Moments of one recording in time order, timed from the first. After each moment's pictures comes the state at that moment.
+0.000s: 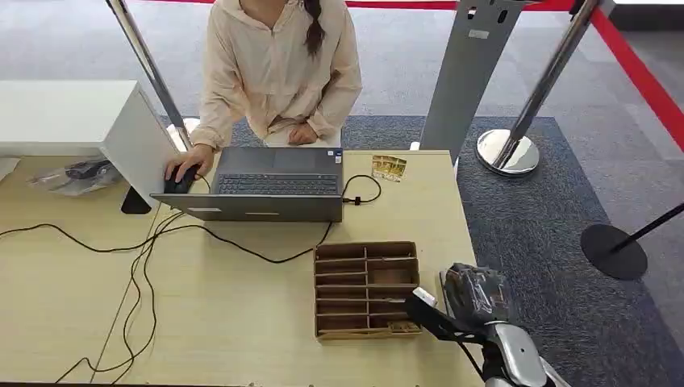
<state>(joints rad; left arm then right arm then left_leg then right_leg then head) -0.14 0.07 -1.19 -0.20 0.93 0.35 0.31 -0.02 -0.48 0.58 -1.50 0.95 -0.22 0.51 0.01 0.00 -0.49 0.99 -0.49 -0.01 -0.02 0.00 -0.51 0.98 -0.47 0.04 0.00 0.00</state>
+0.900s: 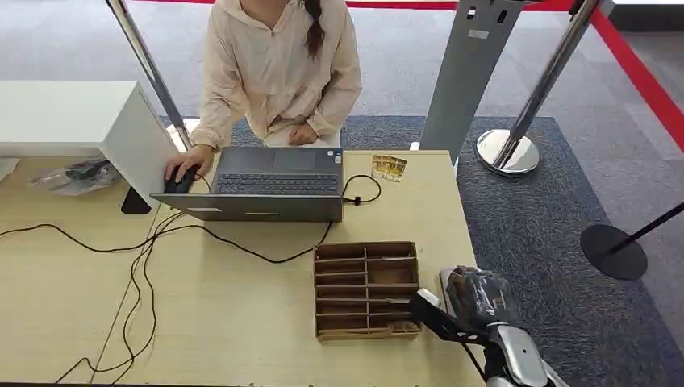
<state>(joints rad) -0.14 0.07 -1.19 -0.20 0.93 0.35 0.30 -0.03 -0.48 0.58 -1.43 0.91 -0.27 0.49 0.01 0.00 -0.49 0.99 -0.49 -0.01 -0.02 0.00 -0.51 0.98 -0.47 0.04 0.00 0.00</state>
